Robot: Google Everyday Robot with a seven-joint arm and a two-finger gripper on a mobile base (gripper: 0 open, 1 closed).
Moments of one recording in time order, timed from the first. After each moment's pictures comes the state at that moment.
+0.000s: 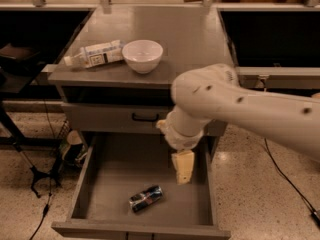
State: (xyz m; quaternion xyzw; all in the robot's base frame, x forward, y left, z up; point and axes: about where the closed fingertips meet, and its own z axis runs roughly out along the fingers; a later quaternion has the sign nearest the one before) arm 0.478 -0.036 0.710 -0.80 0.59 0.02 0.12
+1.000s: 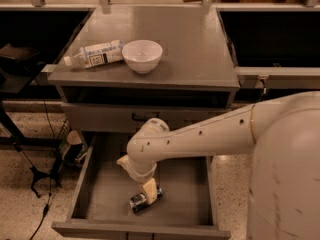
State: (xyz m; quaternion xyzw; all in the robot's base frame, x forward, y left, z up) arm 0.490 0.087 0.519 -0.91 0.40 0.02 0.13
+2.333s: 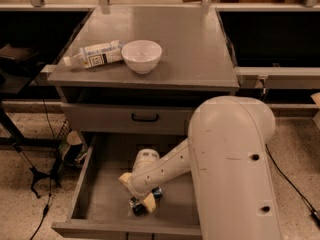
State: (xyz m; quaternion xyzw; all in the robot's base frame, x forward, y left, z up) arm 0.505 0.106 0.365 -0.92 0.35 -0.01 0.14
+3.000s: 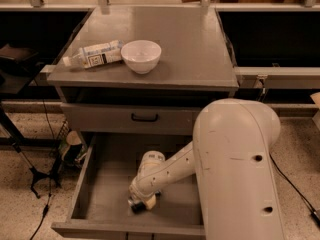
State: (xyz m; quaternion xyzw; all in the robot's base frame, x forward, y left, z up) arm 0.505 0.092 0.352 -0.92 0.36 -0.01 0.15
